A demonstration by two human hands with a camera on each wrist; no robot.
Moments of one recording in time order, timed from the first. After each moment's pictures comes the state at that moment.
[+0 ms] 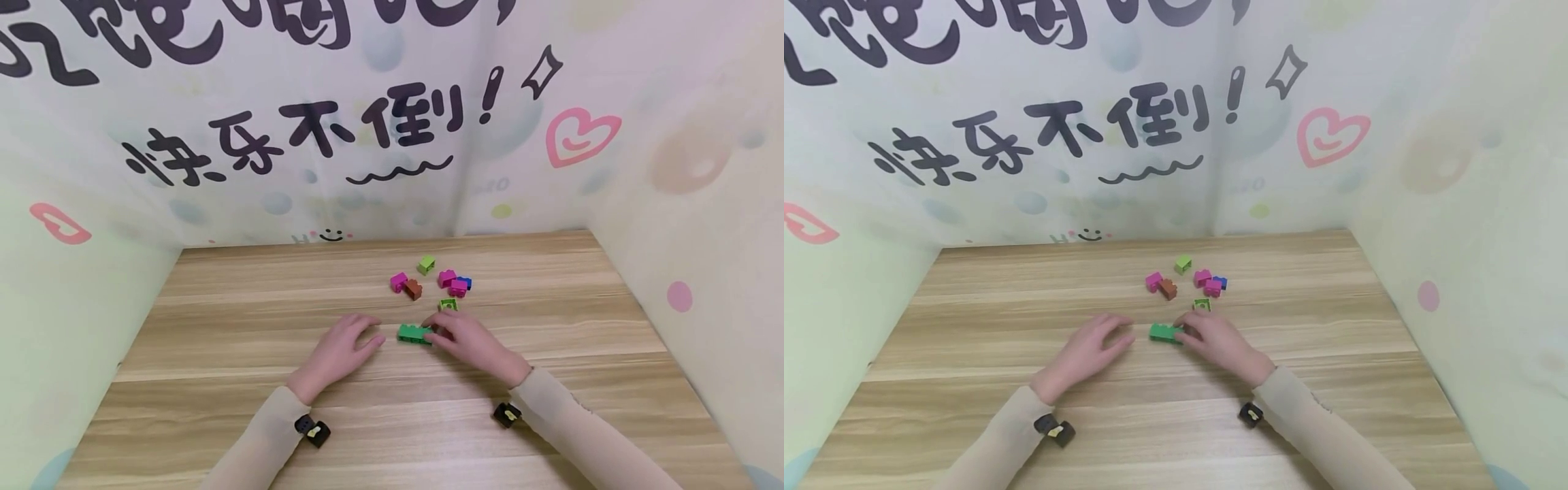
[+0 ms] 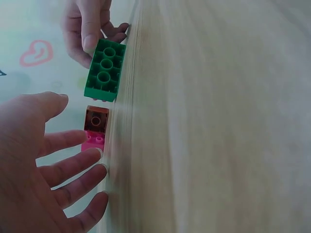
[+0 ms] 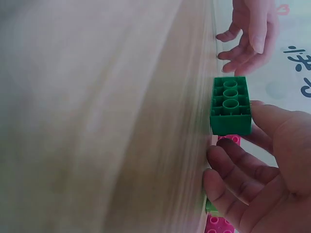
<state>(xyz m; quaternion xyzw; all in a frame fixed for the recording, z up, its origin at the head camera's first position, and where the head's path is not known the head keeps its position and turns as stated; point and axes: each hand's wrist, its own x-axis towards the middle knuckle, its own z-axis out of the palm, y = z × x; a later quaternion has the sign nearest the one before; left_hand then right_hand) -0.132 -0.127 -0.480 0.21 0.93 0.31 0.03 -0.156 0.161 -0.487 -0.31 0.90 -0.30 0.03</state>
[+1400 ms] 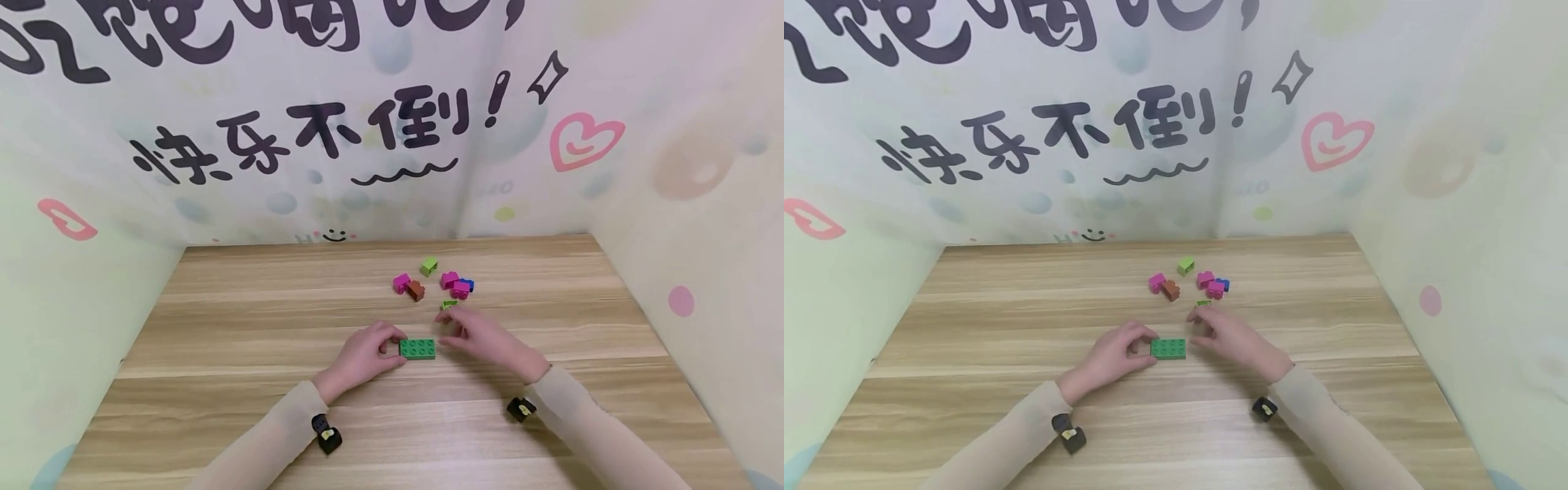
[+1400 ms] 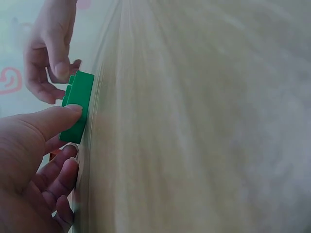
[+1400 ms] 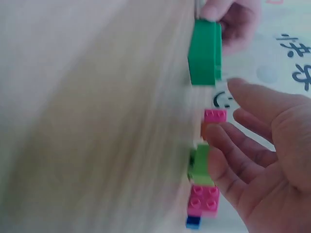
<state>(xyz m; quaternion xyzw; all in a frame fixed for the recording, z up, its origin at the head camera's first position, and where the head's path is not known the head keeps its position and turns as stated) -0.133 -0.099 -0.494 0.25 0.91 0.34 0.06 -0.158 0.179 -0.466 -0.30 0.90 -0.30 0.08</state>
